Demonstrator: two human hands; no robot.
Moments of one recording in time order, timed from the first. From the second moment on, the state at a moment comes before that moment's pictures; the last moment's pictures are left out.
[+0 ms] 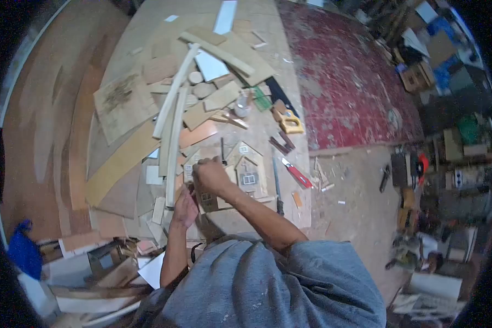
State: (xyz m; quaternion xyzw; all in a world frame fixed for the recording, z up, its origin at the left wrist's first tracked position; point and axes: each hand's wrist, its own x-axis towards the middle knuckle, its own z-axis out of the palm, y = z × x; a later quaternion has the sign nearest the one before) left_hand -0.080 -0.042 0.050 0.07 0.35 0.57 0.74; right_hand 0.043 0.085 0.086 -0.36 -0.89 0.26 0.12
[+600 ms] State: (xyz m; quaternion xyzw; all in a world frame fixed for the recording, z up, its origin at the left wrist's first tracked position) left_hand -0.009 -0.092 0.058 0.02 0.31 0.53 0.79; right_hand 0.363 -0.041 -0.020 -0.74 -0.60 0.18 0.24
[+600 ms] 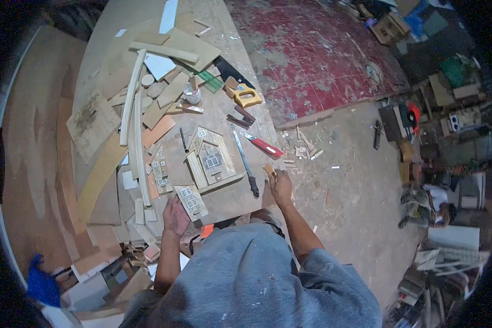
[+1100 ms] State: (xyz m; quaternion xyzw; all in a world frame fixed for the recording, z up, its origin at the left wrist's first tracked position) left_hand 0.092 -0.093 0.089 -0.02 0.38 0.61 0.69; right_hand 0.311 0.004 0.092 -0.45 -0.46 0.73 0.22
